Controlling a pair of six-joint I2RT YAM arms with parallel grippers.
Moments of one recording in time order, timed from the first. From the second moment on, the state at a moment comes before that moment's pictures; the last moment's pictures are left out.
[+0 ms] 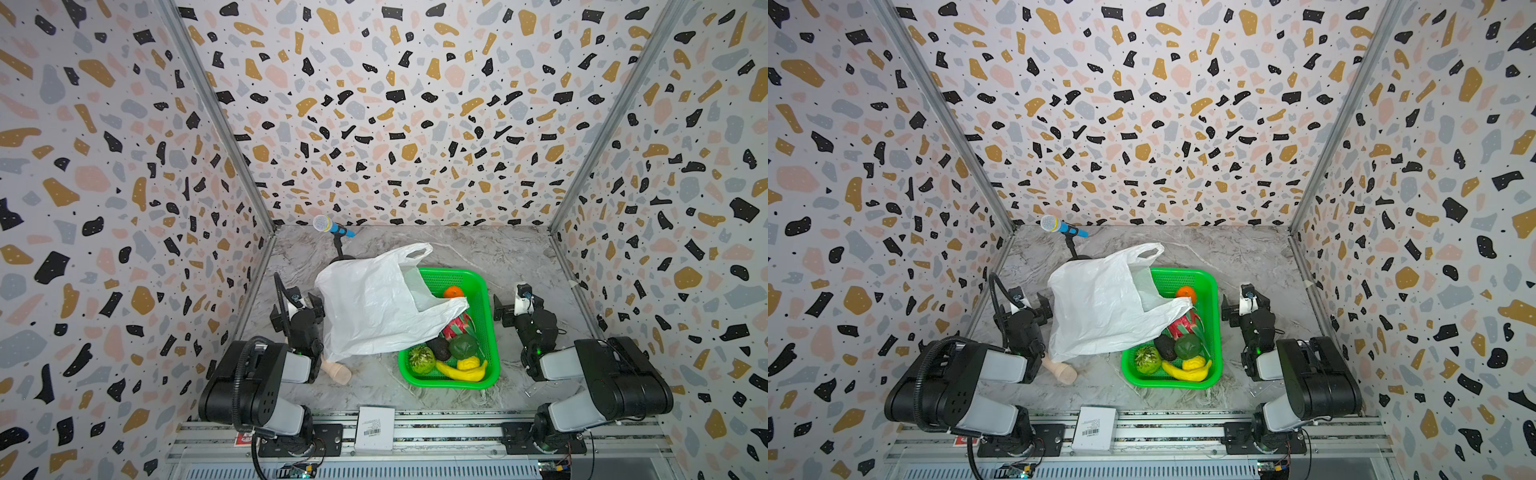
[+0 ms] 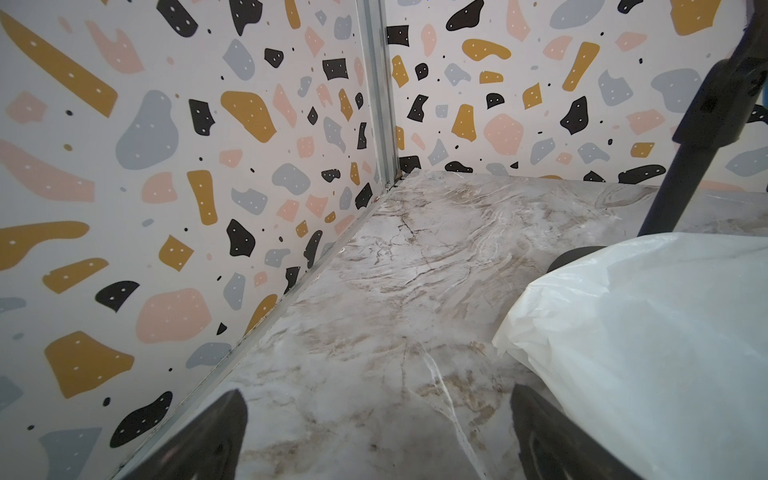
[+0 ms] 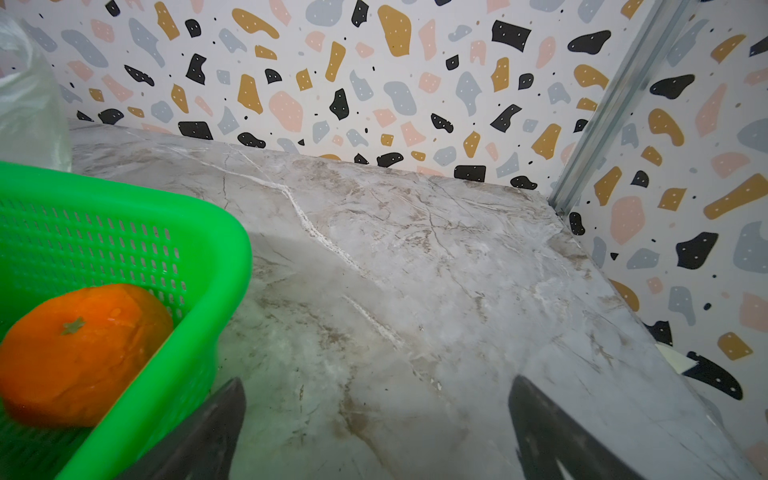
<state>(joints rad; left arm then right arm) -0.07 1.48 0.19 1.11 -0.57 0.01 0.10 1.49 0.20 1.12 0.02 -0.11</state>
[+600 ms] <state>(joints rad) -0.07 1.48 0.19 1.11 -0.56 0.01 0.10 1.49 0.20 1.12 0.03 -0.11</state>
